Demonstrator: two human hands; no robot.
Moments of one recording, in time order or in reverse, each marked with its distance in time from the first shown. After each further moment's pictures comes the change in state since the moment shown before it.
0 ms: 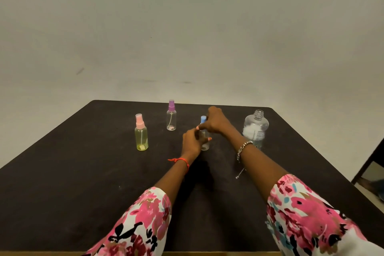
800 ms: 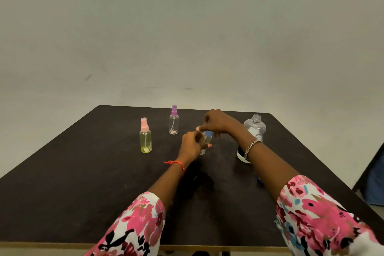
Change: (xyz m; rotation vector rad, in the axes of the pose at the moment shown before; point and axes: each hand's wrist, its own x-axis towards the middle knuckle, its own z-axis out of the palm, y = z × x) left_hand -0.014 0.016 -0.018 0.133 -0.064 0.088; right_hand -0.031 -0.022 -0.033 -0.187 -0.186 -0.159
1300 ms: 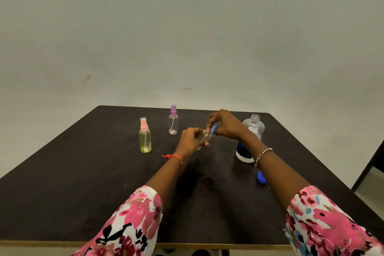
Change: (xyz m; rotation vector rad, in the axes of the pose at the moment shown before) left_hand 0.010 0.010 -0.011 0.205 -0.108 0.047; right_hand -0.017 0.027 0.001 0.080 0.156 -0.222
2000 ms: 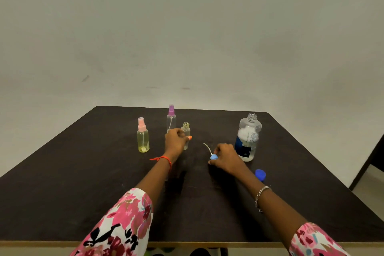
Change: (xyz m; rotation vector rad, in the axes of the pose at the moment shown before) left_hand -0.004 -0.019 -0.011 -0.148 0.268 -0.260; right_hand -0.047 0.050 0.083 0.055 0.088 0.391
